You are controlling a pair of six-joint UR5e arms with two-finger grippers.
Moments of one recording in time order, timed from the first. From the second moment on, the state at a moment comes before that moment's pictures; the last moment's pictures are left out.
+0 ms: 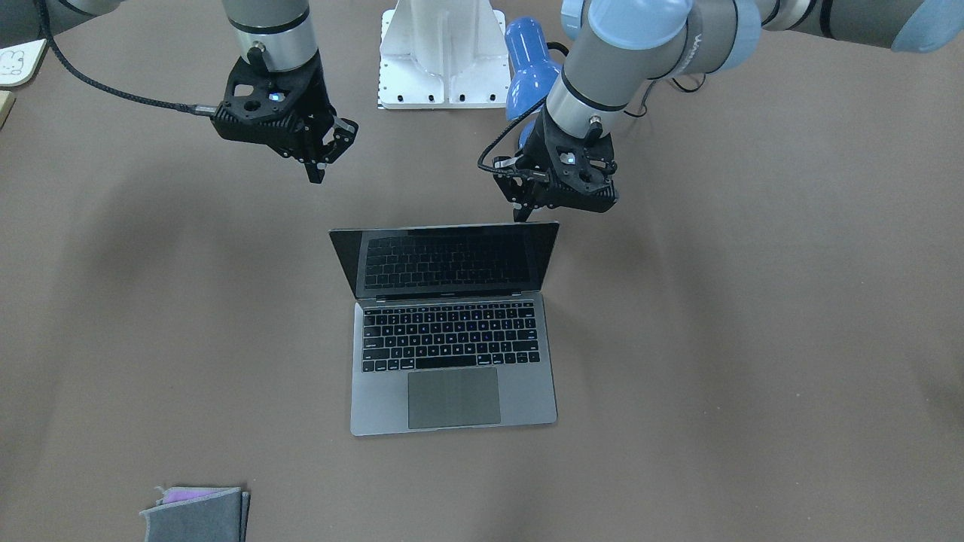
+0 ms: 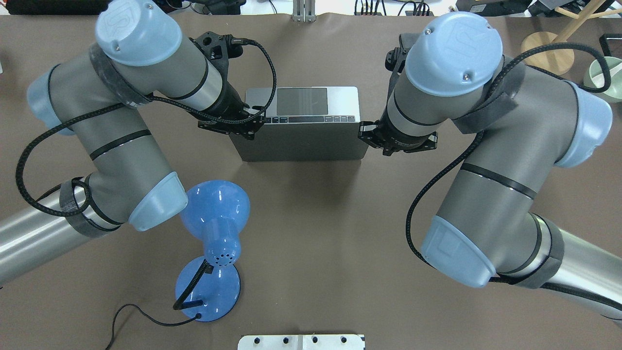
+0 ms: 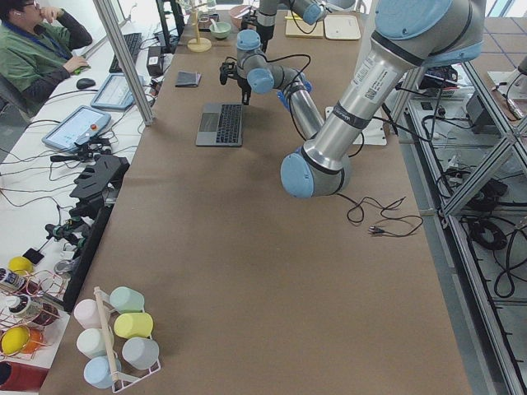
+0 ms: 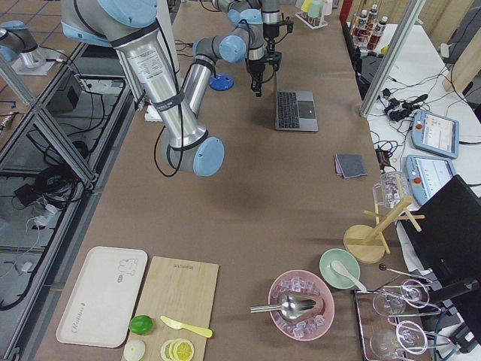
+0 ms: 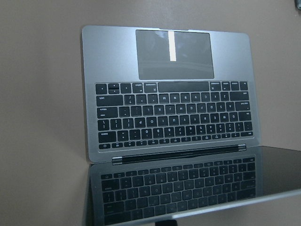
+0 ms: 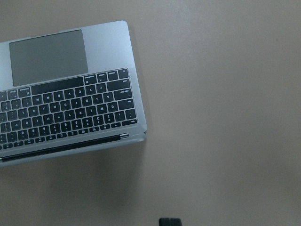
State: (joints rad) left arm -0.72 -2.25 -1.79 -1.64 -2.08 -1.12; right arm 0.65 -0.90 2.02 -1.97 1.87 1.26
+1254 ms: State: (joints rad) left arm -0.73 -2.27 -1.75 -1.64 -2.06 -1.05; right arm 0.68 -0.79 1.74 -1.76 1.84 1.32
